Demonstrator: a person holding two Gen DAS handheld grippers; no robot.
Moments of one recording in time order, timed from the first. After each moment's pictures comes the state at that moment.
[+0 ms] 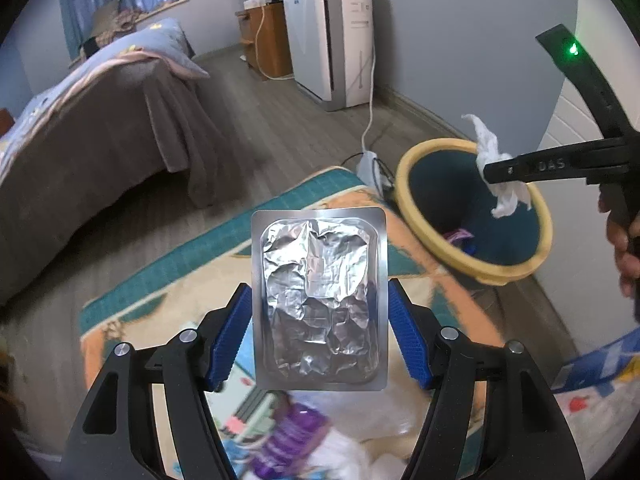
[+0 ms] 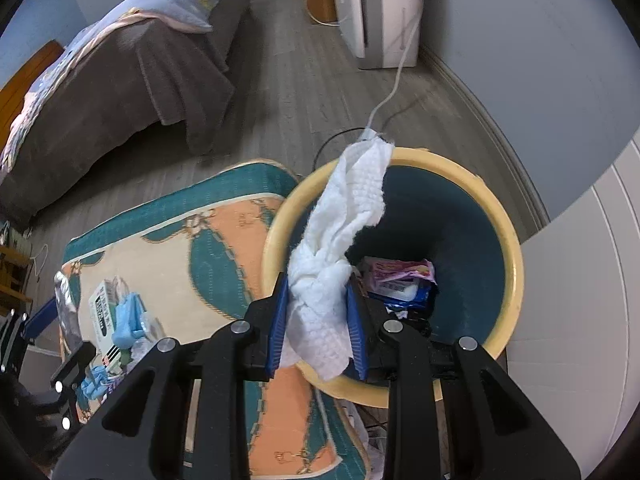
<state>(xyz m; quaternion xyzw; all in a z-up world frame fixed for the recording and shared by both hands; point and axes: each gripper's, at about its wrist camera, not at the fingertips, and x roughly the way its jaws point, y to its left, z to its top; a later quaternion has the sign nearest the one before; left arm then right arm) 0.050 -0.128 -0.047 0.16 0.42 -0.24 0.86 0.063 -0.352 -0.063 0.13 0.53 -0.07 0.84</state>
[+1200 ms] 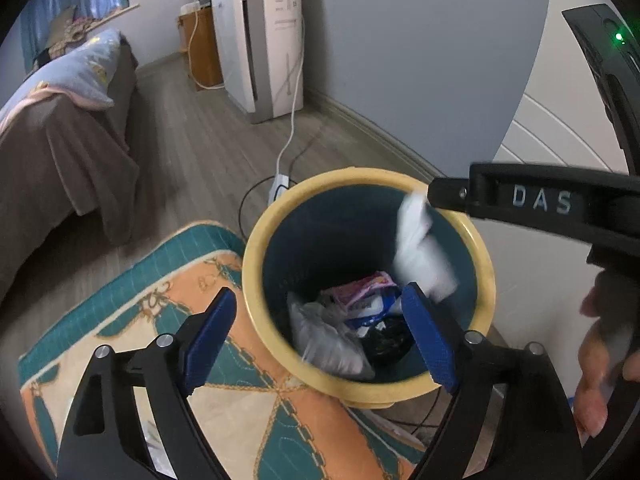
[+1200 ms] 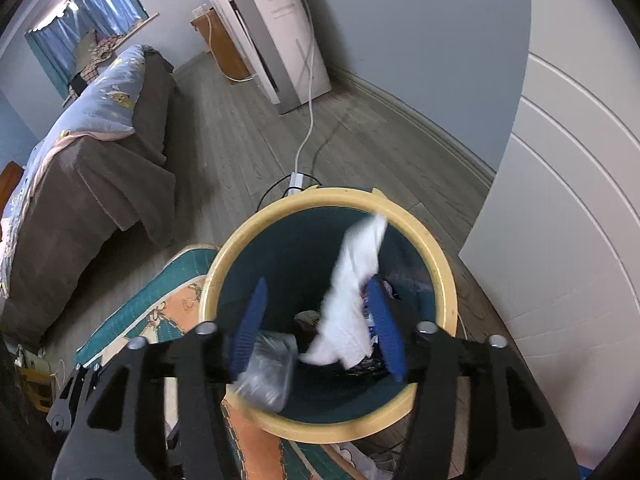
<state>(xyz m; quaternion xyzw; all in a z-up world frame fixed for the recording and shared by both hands) 0.070 -0.293 -0.072 0.15 0.42 -0.31 0.84 0.029 -0.443 -0.060 0.26 0.44 -0.18 0.84</state>
